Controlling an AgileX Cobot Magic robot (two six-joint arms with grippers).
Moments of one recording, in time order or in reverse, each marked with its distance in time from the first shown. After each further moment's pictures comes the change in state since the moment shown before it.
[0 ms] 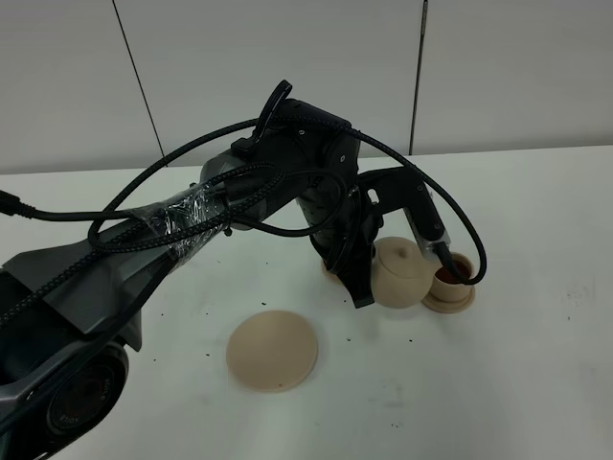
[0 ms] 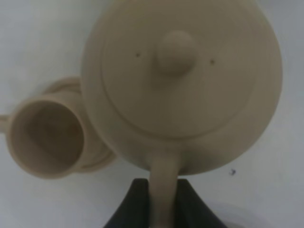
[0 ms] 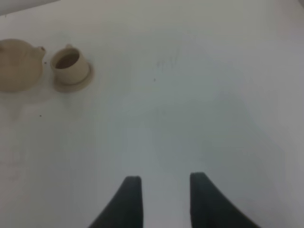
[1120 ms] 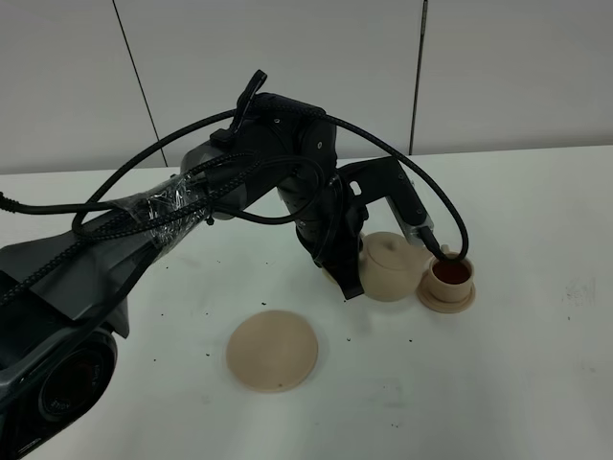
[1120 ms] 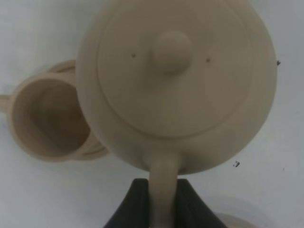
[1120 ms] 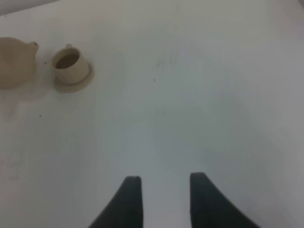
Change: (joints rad) left arm 0.052 0.000 0.000 -0.073 0.007 0.013; right arm 0.000 0.000 0.000 0.000 0.000 0.000
